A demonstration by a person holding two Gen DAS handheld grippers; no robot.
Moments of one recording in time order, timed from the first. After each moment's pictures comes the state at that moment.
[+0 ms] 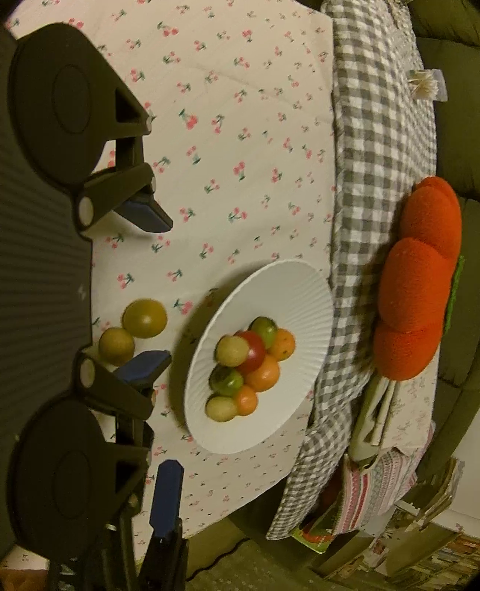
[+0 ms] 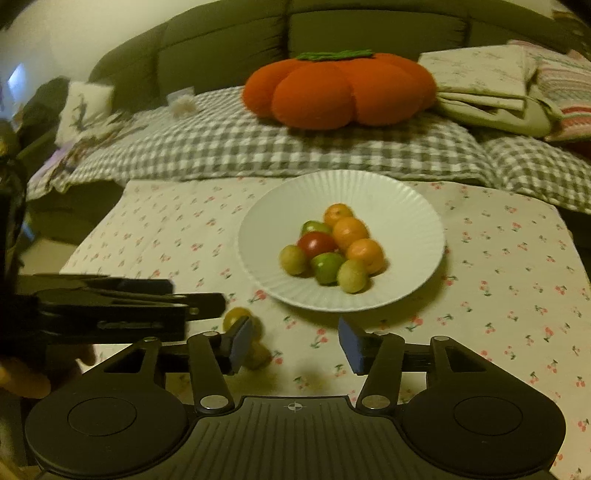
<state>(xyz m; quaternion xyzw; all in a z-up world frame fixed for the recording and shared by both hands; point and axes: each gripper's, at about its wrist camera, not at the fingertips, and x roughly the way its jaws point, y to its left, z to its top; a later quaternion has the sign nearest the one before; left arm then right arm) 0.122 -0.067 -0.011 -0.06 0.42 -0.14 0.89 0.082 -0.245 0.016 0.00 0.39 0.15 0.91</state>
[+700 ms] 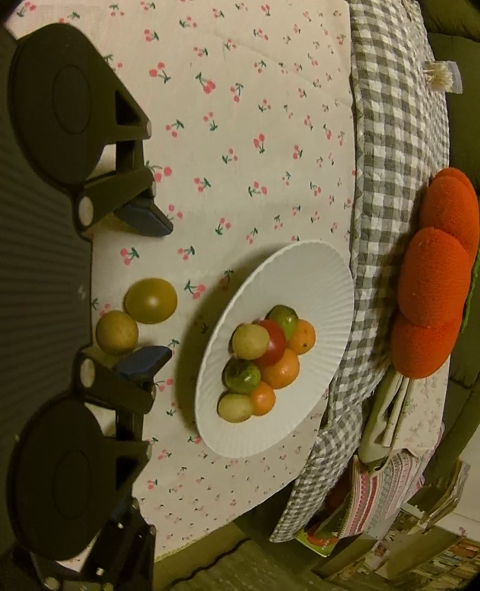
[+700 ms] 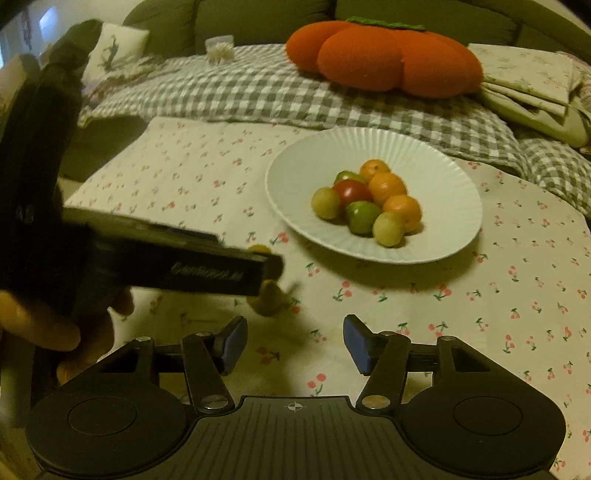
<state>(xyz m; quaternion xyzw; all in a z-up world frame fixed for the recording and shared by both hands) 0.131 -0.086 -0.034 -0.07 0.43 -0.14 0.89 0.071 -0.226 -0.016 -0.07 0.42 0.18 0.89</state>
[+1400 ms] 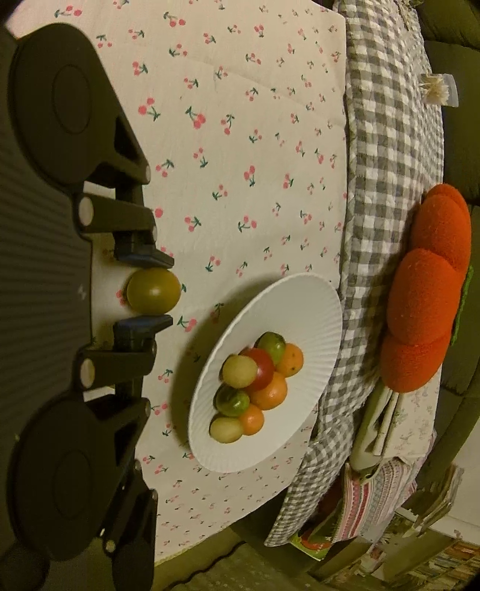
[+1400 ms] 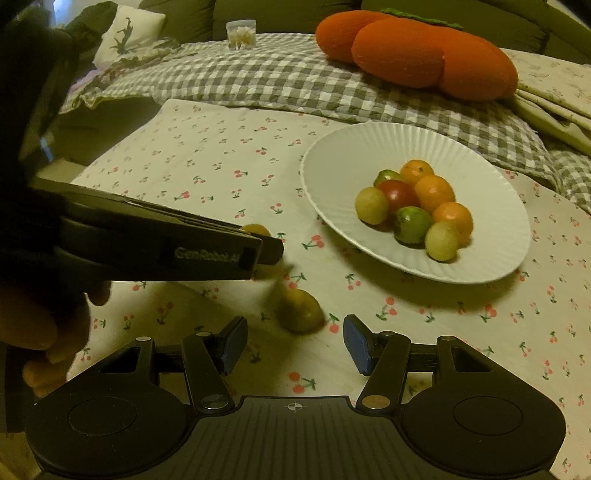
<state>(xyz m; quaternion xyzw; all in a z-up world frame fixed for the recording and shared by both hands) 0.130 -0.058 -0.029 -0.07 0.42 -0.14 0.89 0.089 -0.192 -0.033 -0.08 0.42 0.20 0.88</state>
